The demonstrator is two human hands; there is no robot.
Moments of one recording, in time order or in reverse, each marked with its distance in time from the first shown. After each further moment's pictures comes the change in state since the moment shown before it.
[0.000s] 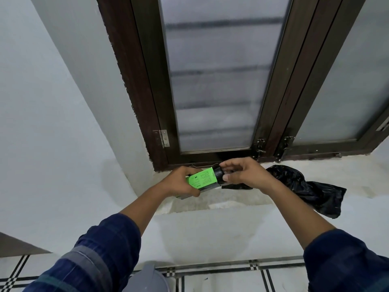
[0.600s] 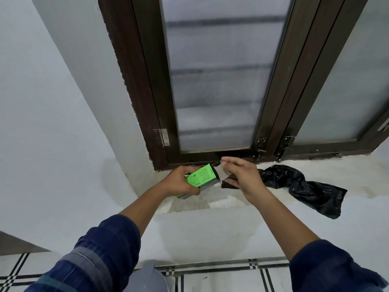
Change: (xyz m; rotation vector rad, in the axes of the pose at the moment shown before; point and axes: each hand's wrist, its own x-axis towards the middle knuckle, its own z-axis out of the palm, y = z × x) left_hand -0.004 -0.002 0.003 -0.099 0.040 0.020; right_hand 0.004 0.011 0.036 0.486 0.347 0.067
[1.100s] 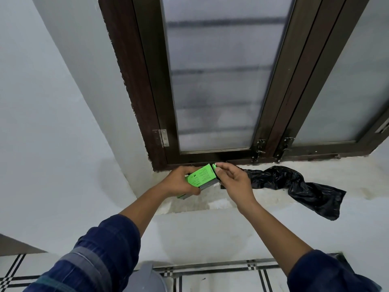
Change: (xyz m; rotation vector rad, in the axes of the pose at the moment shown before) left_hand 0.003 0.002 0.001 0.026 0.004 0.004; right_hand -0.010 0.029 0.018 -0.204 0.051 -0.233
